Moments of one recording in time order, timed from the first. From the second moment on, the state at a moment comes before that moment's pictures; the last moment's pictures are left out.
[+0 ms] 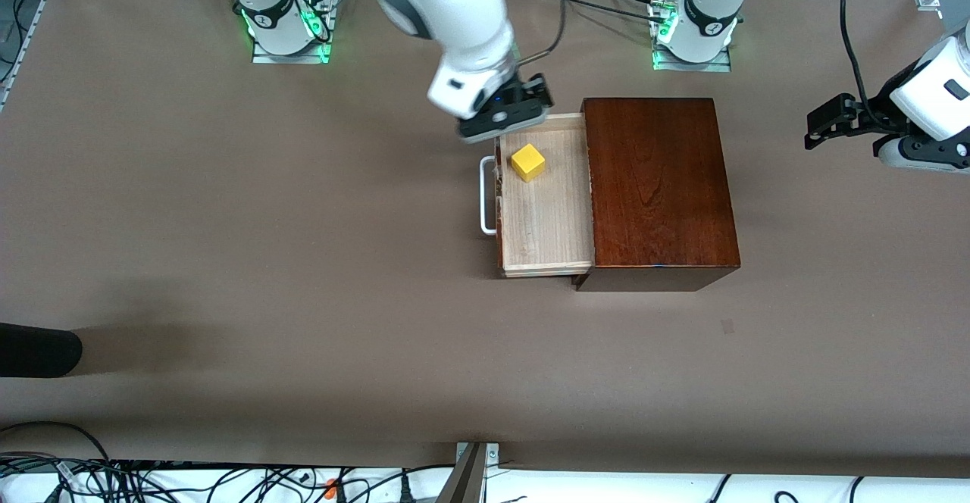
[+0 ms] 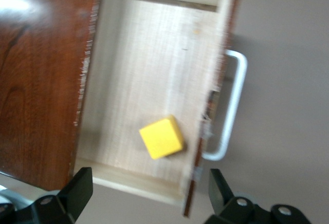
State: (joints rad) left arm -0.08 0.06 0.03 -1.51 -0.01 1.48 0.04; right arm 0.87 0.43 0.04 -1.44 0.09 2.08 0.61
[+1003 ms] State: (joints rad) left arm -0.08 0.06 0.03 -1.51 -0.01 1.48 0.04; right arm 0.94 0.65 0.03 -1.43 -0.11 2.27 0.54
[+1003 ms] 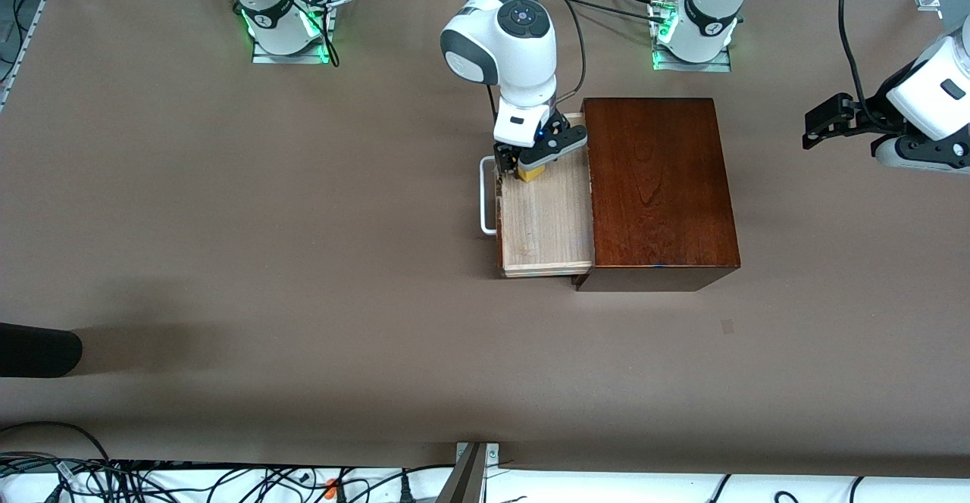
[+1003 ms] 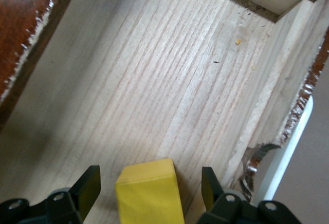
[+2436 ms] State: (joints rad) left arm -0.08 0.06 0.02 -1.51 -0.01 1.48 0.04; right arm 0.96 0.69 0.03 -1.38 -0.11 2.13 0.52
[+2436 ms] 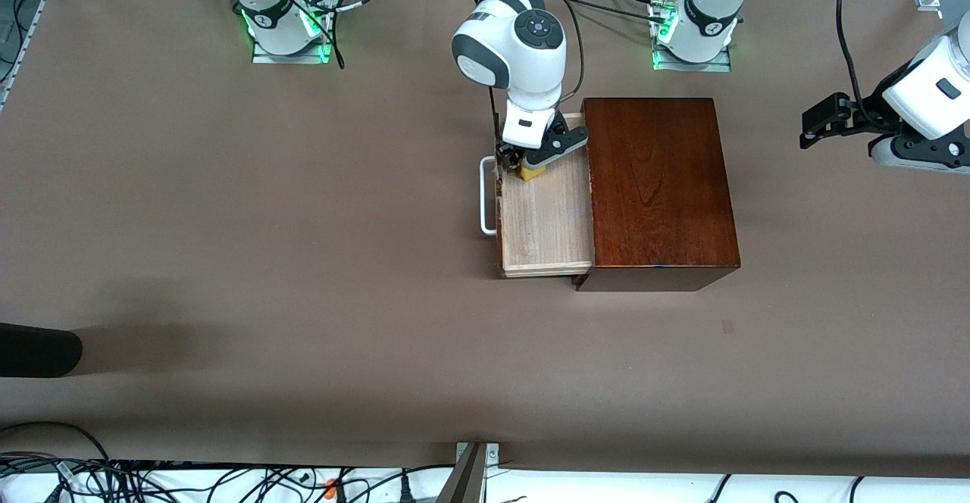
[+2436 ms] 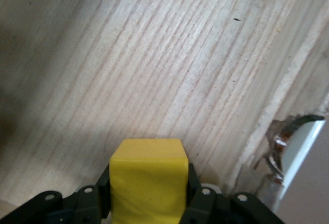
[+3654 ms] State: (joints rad) left arm -0.09 0.06 -0.04 -1.51 -0.01 1.48 0.04; right arm 0.60 0.54 -0.30 -1.29 0.15 1.63 0.28
